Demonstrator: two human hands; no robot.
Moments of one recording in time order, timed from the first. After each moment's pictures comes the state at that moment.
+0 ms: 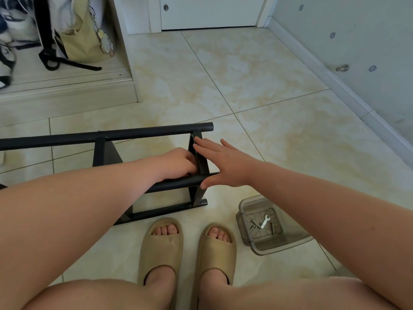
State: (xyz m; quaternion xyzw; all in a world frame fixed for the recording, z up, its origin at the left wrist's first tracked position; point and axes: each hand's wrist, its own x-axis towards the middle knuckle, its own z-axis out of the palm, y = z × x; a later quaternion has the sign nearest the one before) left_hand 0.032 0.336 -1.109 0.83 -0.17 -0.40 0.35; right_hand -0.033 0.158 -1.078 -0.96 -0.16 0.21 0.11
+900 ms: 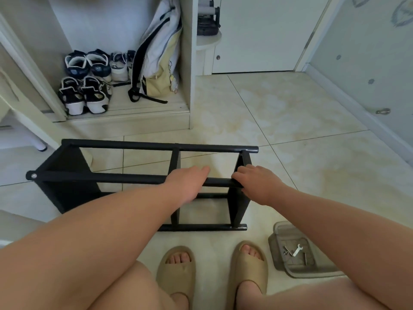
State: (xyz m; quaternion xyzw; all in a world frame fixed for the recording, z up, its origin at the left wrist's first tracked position) left_hand -0.015 0.444 -1.054 0.95 -0.28 -0.11 0.00; right_hand -0.046 0.220 -1.042 -0.97 -0.20 0.12 -0.11
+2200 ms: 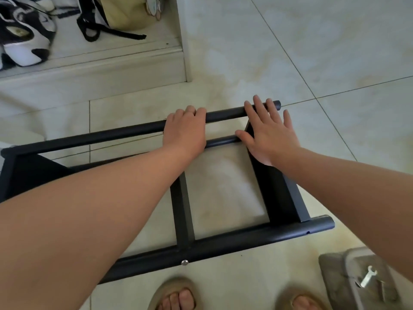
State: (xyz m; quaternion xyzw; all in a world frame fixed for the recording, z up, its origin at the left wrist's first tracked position) left_hand 0.177 0.394 -1.231 0.99 -0.16 -0.01 0.05; right_hand 0.131 0.189 -1.236 -1.00 0.01 0.08 0.04
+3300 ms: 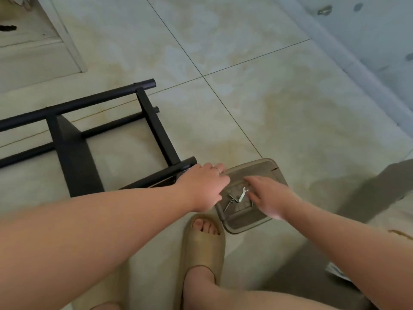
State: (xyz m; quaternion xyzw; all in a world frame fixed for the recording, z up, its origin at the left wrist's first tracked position) left_hand -0.076 0.209 -1.180 0.80 -0.56 -0.21 0.01; right_hand -0.198 0.018 -1.182 -0.94 0.13 0.30 0.09
